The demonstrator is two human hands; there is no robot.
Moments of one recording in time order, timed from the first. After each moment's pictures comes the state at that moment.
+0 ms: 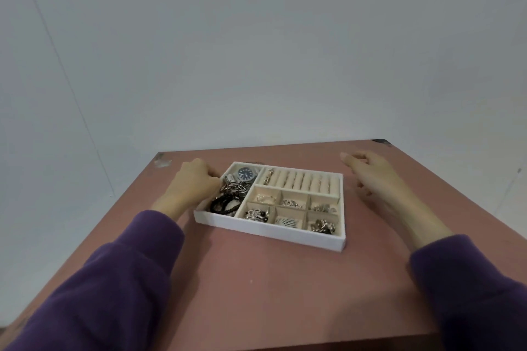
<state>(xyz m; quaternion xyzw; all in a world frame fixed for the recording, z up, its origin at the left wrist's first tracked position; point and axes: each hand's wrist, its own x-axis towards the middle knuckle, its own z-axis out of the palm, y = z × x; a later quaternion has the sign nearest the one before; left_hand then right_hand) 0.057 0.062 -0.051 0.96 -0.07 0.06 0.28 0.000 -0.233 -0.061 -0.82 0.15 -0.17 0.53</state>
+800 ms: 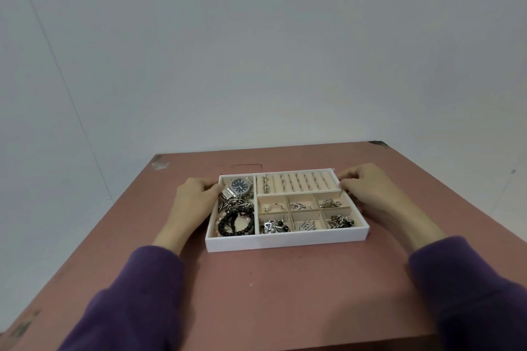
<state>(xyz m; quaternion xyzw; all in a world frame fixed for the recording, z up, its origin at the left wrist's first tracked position) 0.031 0.055 -0.074 0.90 -0.04 0.11 0.42 -0.001 -0.230 -0.071 -0.86 0.11 -0.10 0.49</state>
